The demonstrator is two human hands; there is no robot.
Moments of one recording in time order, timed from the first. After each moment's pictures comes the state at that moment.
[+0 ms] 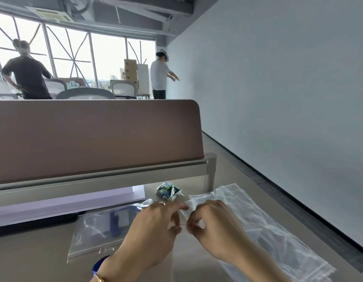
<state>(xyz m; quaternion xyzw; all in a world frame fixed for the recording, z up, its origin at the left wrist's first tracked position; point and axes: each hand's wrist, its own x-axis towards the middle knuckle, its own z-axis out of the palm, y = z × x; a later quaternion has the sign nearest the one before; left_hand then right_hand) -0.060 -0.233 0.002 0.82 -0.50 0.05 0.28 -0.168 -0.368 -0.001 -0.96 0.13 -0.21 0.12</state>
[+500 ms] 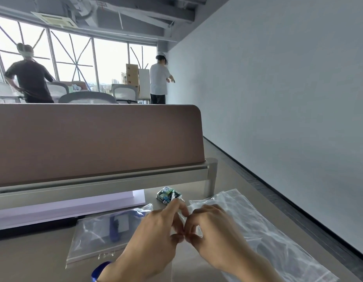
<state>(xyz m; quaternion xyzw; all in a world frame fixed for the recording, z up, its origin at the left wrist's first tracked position) -0.058 -0.236 -0.005 0.79 -0.52 0.00 0.33 -0.170 -0.359 0.009 -0.97 0.06 -0.22 0.12</state>
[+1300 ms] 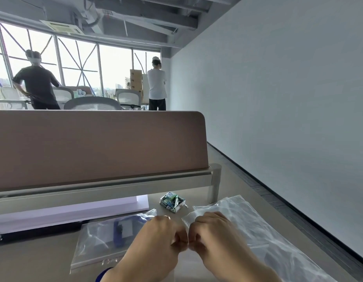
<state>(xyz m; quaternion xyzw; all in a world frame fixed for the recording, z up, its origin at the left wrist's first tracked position) -0.058 -0.230 0.006 0.83 -0.50 0.03 0.23 -0.164 -0.365 0.003 -0.98 0.07 -0.16 0.07</state>
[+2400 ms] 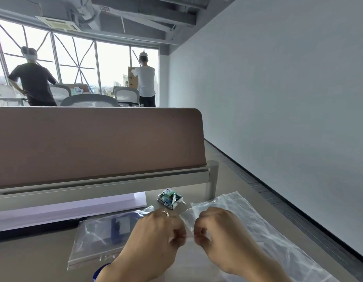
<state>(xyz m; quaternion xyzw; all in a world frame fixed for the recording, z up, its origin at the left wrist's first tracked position) -0.051 -0.232 -0.008 0.79 -0.54 0.09 0.26 -0.181 -0.371 0.010 -0.97 0.10 -0.19 0.10</state>
